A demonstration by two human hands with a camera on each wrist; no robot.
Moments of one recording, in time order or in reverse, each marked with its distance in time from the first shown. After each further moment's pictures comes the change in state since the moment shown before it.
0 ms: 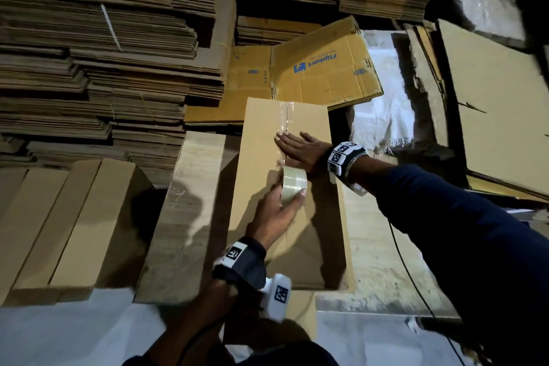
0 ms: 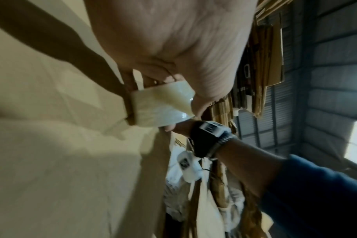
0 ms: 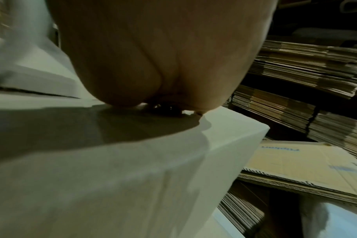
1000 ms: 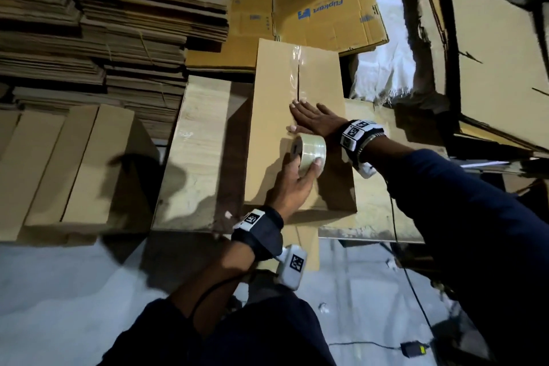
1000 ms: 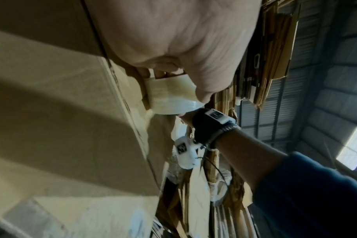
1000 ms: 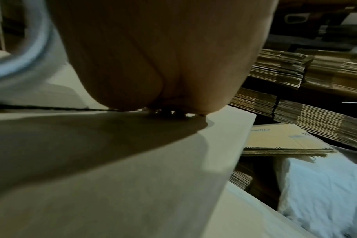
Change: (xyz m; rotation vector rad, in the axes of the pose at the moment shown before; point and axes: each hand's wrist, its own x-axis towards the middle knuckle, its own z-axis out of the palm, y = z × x) left_hand -0.097 -0.041 0.014 -0.116 -0.090 -0.012; right_hand -0.068 -0.083 0.036 0.101 -0.054 0.129
